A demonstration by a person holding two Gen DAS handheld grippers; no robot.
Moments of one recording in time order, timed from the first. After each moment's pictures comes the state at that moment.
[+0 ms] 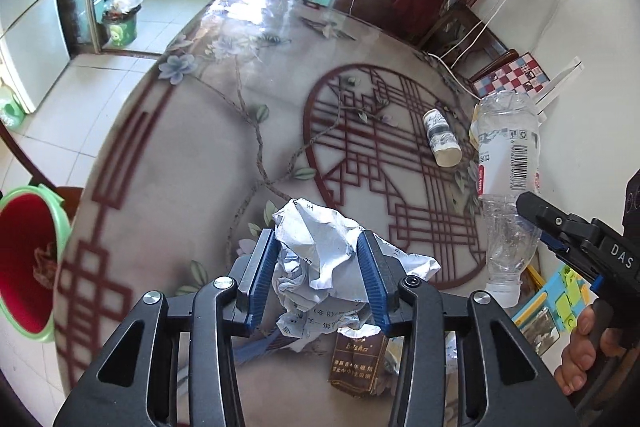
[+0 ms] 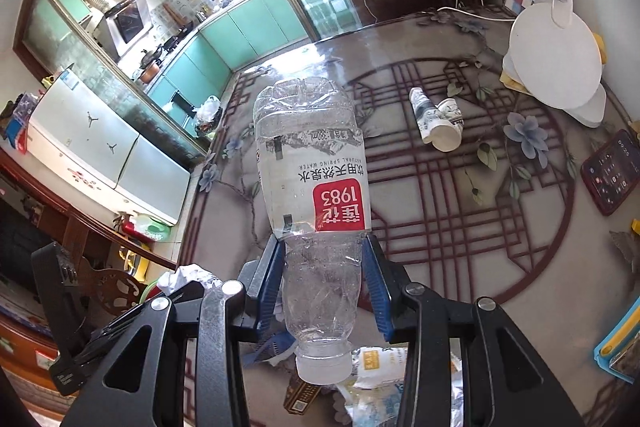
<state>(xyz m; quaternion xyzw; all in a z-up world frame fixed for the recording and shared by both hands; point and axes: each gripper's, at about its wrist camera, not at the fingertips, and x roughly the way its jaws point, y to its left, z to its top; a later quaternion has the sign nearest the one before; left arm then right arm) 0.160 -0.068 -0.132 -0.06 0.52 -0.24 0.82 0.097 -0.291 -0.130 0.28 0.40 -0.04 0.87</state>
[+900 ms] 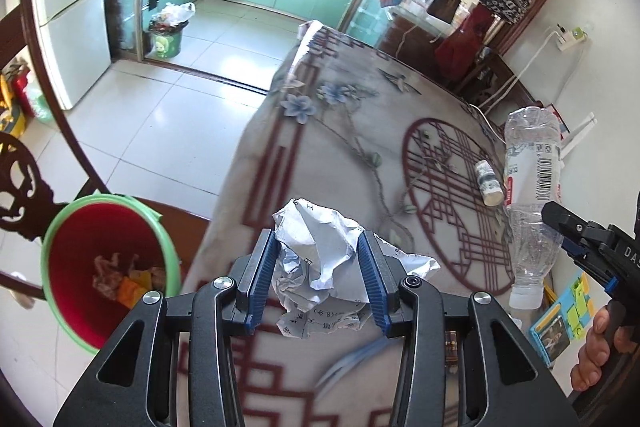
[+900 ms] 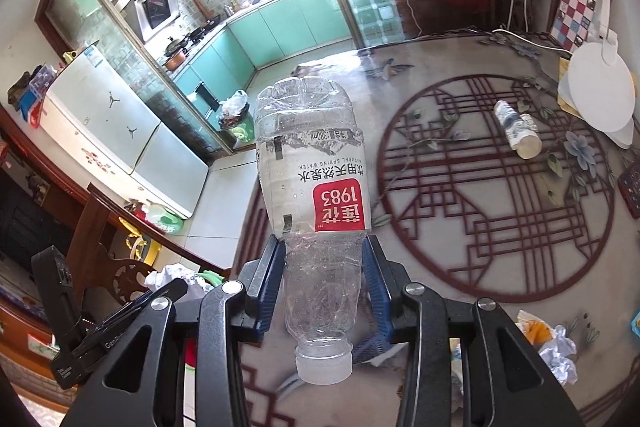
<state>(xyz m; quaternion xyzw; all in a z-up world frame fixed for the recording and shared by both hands) 0.187 0.083 -0.117 -0.10 0.48 -0.19 0.85 0.129 -0.155 -0.092 0.24 0.39 -0.01 0.89</state>
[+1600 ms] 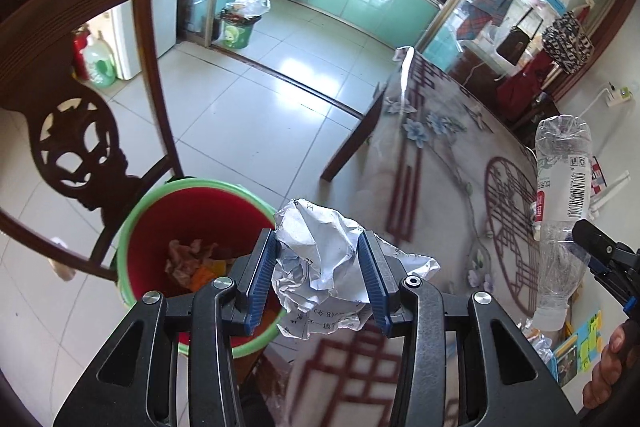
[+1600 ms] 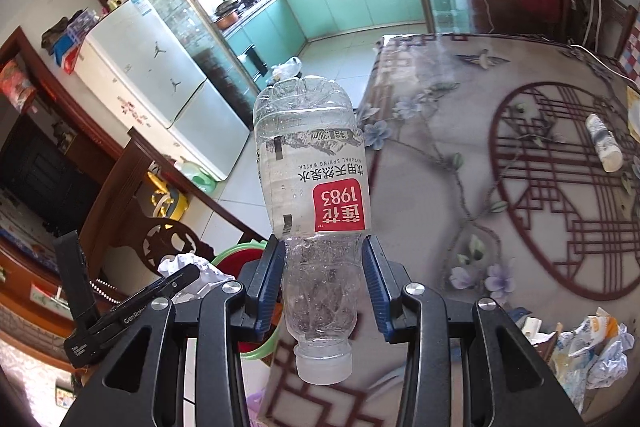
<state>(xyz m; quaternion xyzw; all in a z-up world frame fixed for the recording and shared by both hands) 0.194 0.215 -0.138 -0.14 0.49 -0.10 0.86 0.169 -0.010 -0.090 0.20 0.42 0.08 0.88</state>
